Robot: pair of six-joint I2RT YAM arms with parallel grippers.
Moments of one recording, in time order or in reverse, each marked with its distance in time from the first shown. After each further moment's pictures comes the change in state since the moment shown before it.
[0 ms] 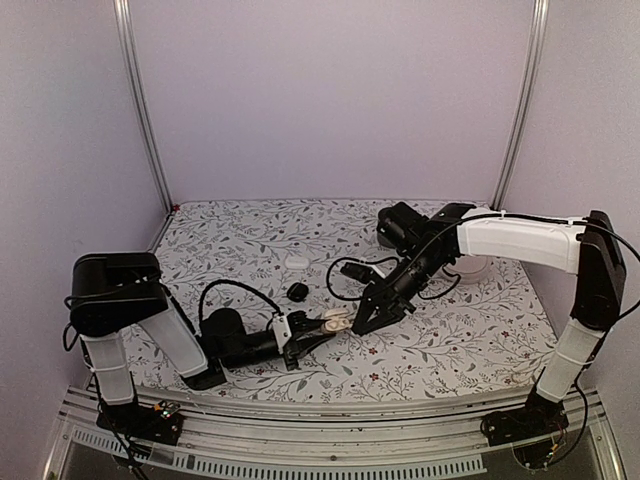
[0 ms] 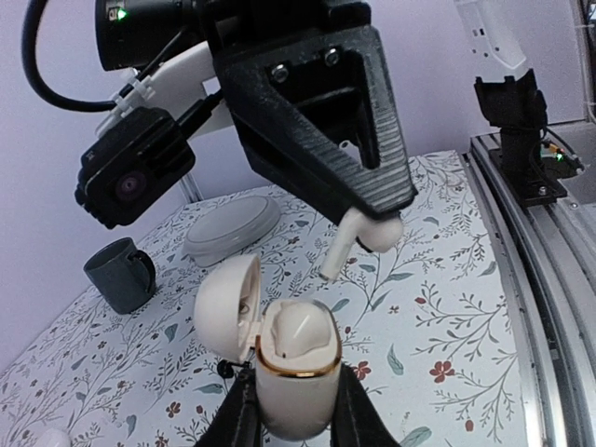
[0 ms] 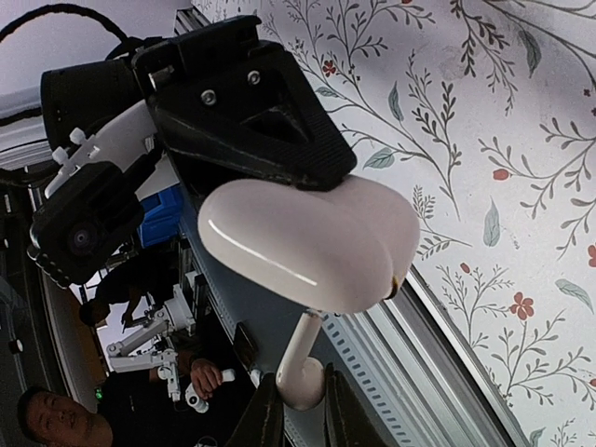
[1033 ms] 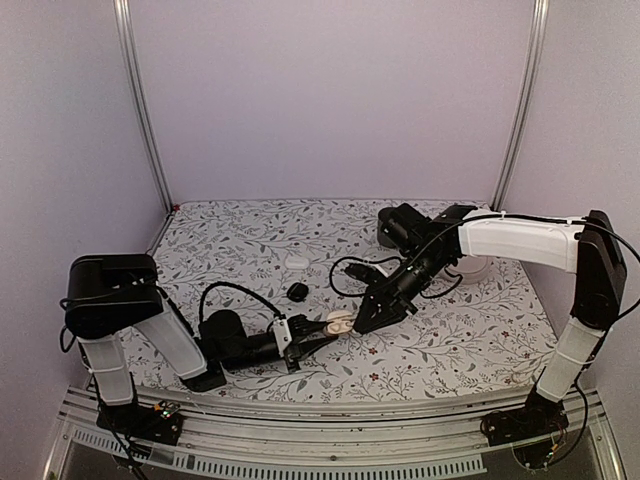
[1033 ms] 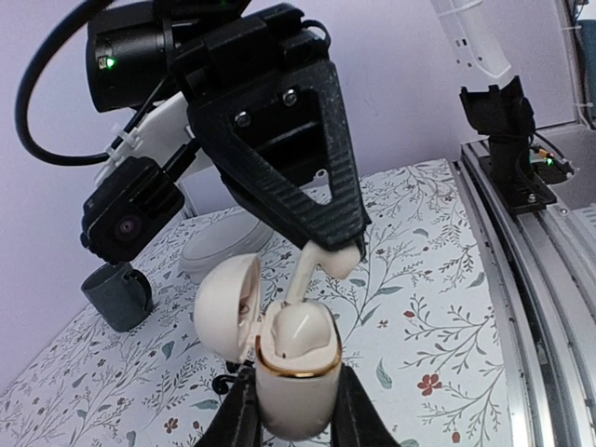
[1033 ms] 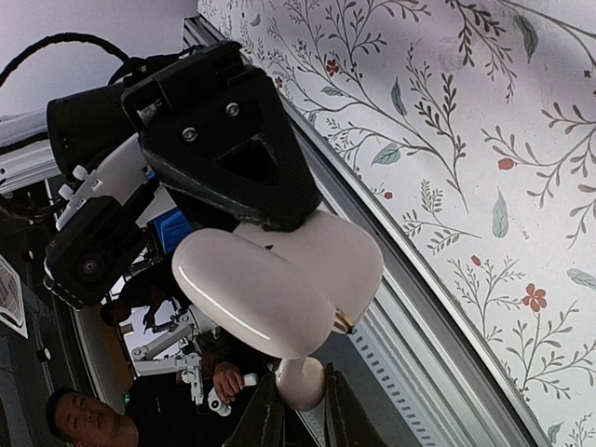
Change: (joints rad) left arm -0.029 -0.018 0.000 0.001 0.000 0.024; right arm -0.029 0.000 -0.029 0.027 -0.054 0.056
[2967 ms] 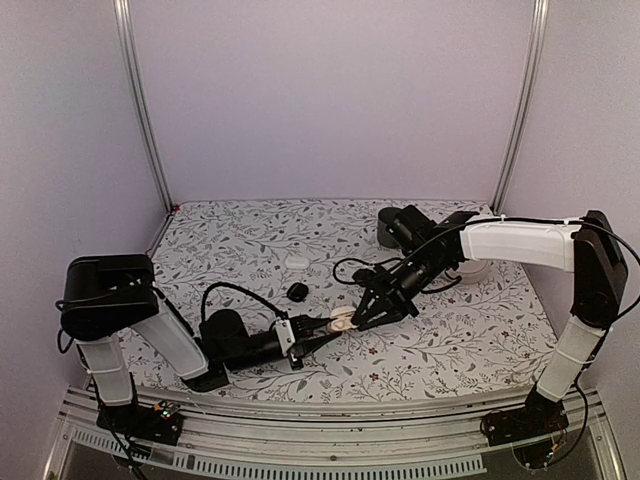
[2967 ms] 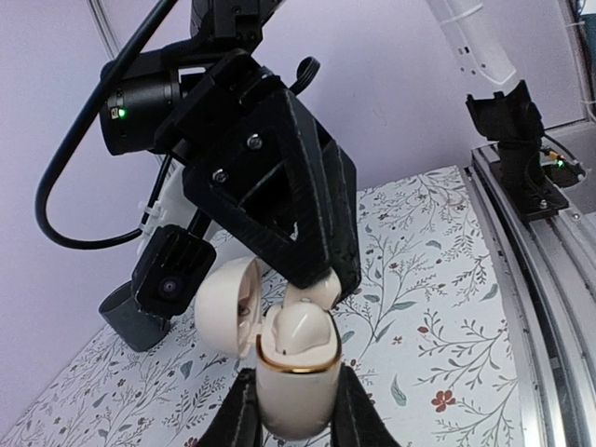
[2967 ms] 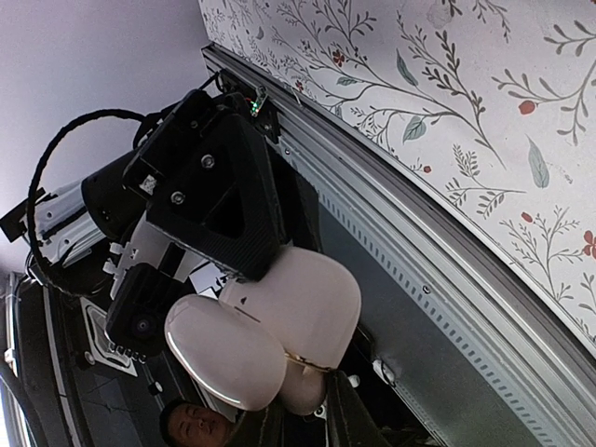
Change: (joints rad) left arm -0.024 -0.023 0.021 -0.003 -0.035 0.053; right arm -0.034 0.000 -0.066 0.132 -0.132 0.357
